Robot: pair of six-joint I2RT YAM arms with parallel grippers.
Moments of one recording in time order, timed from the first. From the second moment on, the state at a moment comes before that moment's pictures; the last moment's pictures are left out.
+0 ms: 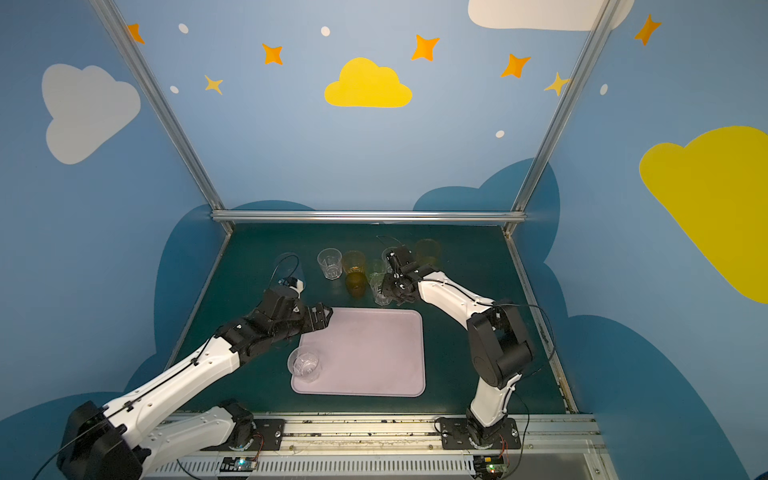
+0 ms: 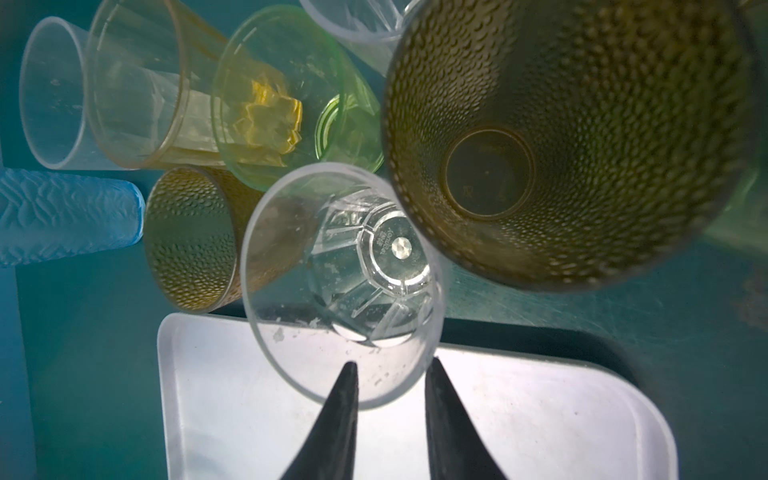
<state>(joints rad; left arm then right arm) -0.57 1.07 0.74 -0.44 -0.03 -0.72 0.60 1.76 1.28 -0.53 -0.04 0.70</state>
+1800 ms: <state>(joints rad) -0.57 1.05 0.73 -0.46 -0.04 -0.73 0.61 1.79 1.27 -0.53 0.01 0.74</state>
